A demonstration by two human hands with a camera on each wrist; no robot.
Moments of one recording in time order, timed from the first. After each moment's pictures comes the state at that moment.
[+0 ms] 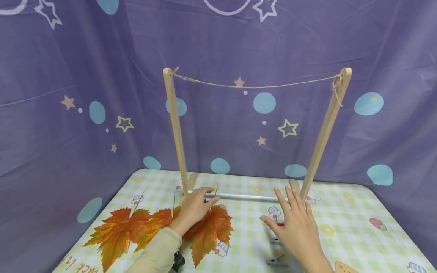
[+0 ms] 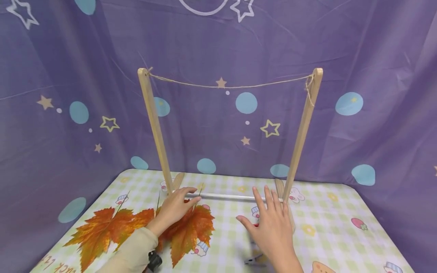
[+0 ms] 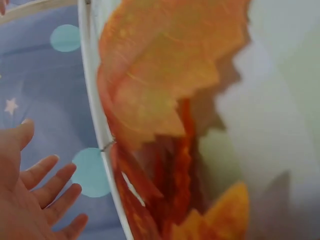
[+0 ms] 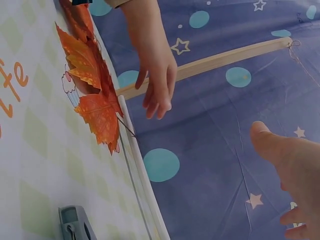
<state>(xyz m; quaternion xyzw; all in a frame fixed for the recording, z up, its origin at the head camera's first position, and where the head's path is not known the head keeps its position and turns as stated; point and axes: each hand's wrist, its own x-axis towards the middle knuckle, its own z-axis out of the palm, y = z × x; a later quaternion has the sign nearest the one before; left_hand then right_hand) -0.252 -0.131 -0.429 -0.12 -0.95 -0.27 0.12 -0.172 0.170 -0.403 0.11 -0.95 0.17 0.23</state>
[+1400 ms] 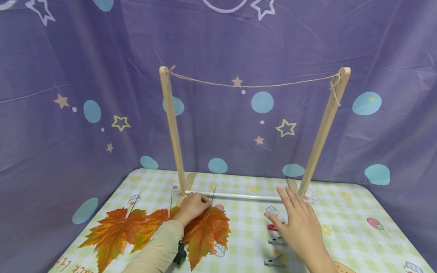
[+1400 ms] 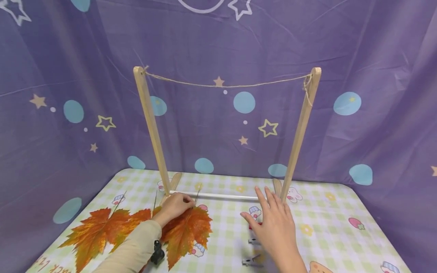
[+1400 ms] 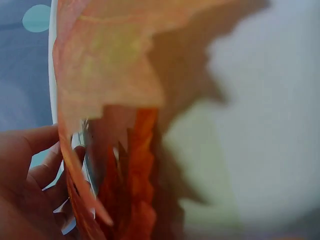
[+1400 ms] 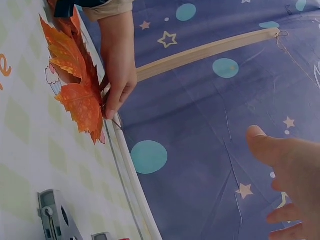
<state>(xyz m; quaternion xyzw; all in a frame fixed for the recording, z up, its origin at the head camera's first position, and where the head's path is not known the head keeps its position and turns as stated) -0.280 -0.138 -0.455 -0.08 -0.95 -0.28 0.06 -0.174 0.181 -0.397 0.11 -0.95 0.19 0.22</state>
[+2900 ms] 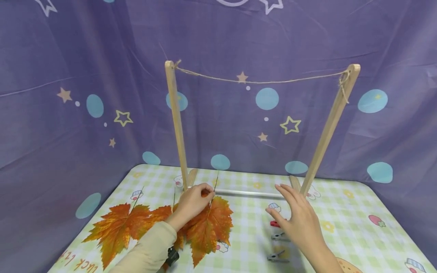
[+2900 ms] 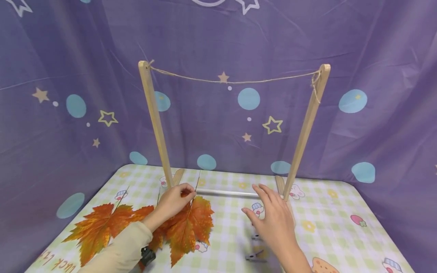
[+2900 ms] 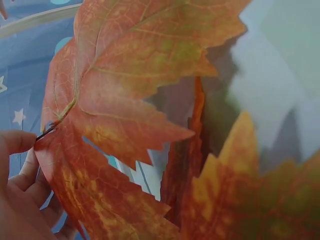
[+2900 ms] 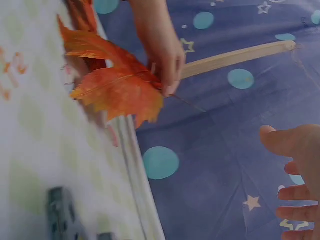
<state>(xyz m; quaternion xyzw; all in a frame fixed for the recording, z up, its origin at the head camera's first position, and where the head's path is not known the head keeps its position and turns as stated) -0.251 -0.137 -0.414 -0.11 -0.93 -0.33 0.11 -0.176 0.171 -0.393 0.19 -0.89 0.26 0.33</state>
